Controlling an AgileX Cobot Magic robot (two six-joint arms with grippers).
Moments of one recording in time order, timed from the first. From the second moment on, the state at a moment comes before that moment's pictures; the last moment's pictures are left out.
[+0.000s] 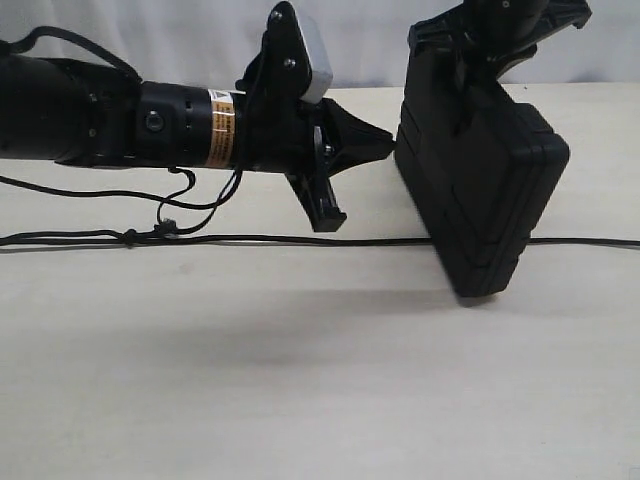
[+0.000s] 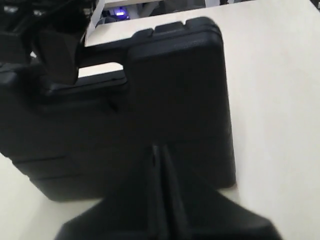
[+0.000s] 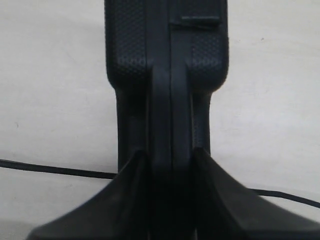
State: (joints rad) left arm -0.53 1.81 -1.06 1.28 -0.69 -0.74; right arm 0.26 1.99 -1.92 -0.15 1.22 0.16
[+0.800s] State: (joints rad) left arm -0.53 1.81 -1.04 1.35 -0.70 -0.75; right arm 0.26 1.99 -1.92 -0.15 1.22 0.17
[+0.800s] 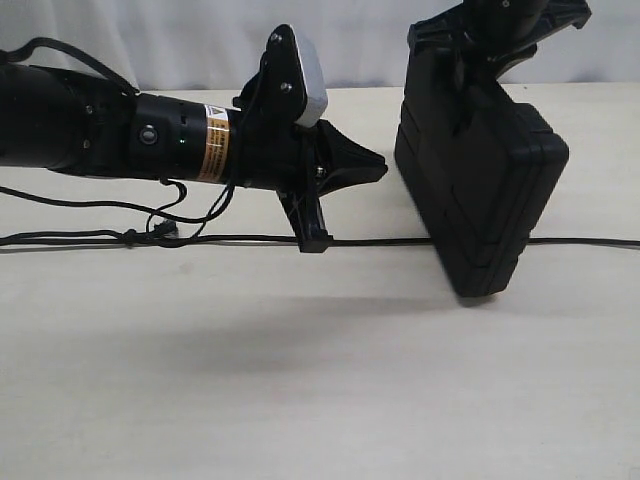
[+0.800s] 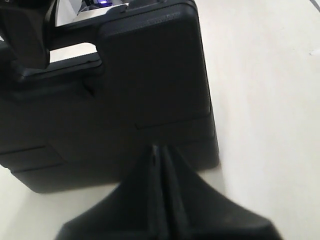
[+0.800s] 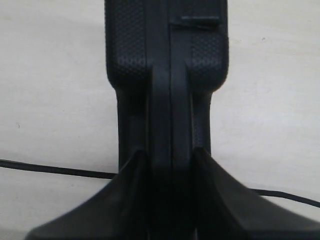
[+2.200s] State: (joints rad) left arm -0.53 1.81 -1.04 1.35 -0.69 -0.75; right arm 0.26 2.04 -2.00 -0.14 1.22 0.15
